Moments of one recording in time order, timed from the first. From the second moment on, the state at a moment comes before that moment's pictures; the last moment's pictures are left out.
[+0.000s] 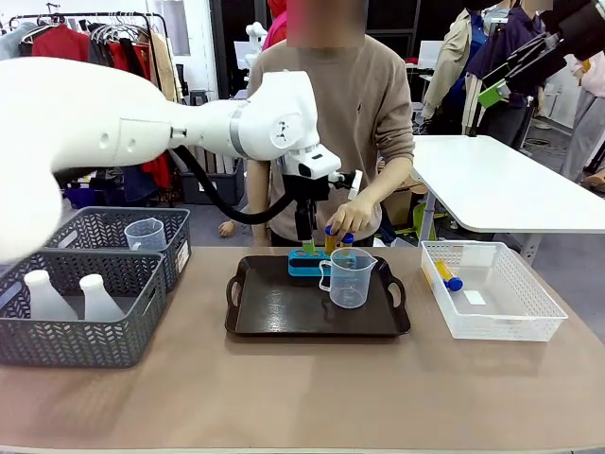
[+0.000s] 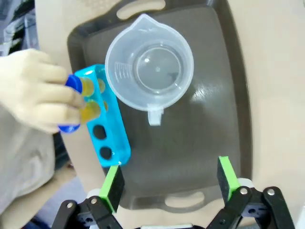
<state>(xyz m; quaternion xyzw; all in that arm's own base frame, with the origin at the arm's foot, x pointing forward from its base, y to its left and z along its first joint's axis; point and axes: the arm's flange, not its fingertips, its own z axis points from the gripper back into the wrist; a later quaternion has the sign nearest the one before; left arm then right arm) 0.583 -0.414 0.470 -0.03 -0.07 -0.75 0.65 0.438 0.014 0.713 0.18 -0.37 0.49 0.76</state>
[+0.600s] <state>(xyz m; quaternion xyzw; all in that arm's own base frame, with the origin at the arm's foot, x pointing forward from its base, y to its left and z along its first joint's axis) 0.534 -0.353 0.542 0.02 -0.08 -0.71 0.70 0.438 0.014 0.713 0.18 -0.37 0.49 0.76</state>
